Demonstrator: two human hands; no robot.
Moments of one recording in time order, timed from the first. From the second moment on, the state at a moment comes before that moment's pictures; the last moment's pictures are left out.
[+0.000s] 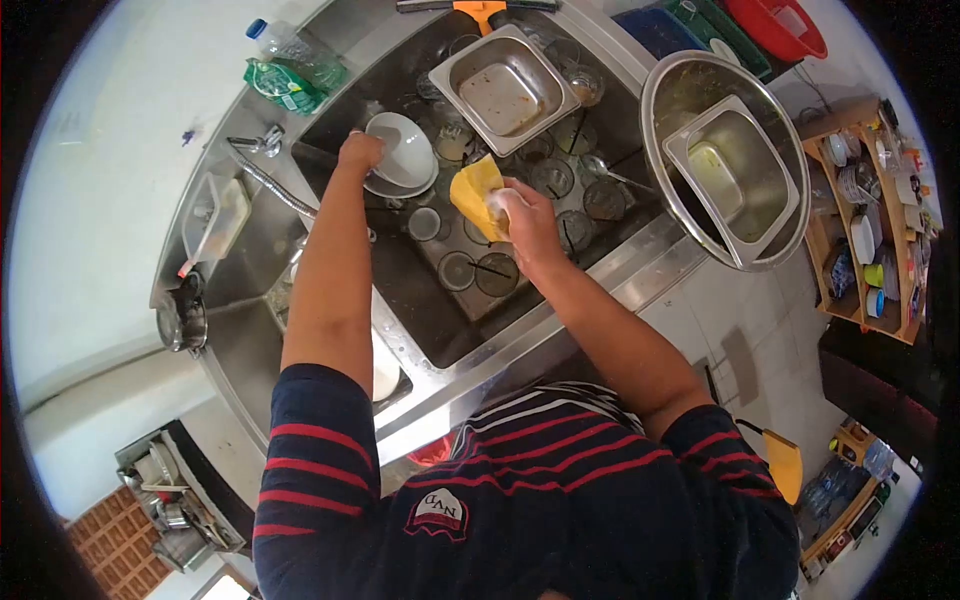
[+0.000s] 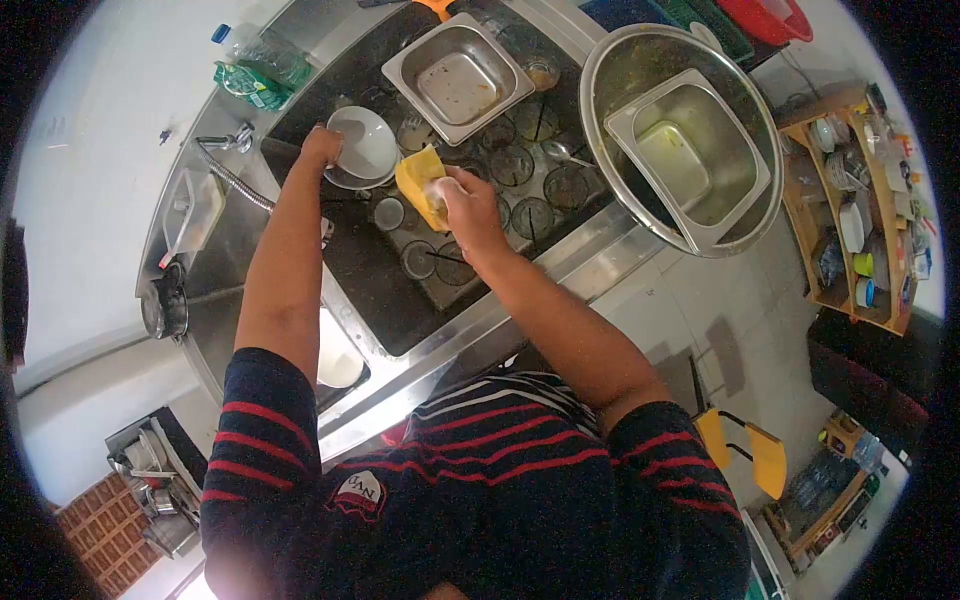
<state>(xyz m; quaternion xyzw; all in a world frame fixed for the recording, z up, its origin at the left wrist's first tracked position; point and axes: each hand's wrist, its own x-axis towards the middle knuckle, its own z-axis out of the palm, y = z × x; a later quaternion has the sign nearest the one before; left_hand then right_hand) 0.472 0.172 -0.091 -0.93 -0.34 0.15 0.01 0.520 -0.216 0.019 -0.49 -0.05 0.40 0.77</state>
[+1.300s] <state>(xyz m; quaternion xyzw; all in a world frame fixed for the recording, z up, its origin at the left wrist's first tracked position) 0.015 0.005 0.030 -0.46 -0.50 -0.45 -0.58 0.185 -0.053 0.059 -0.58 -0.69 0.10 0.43</state>
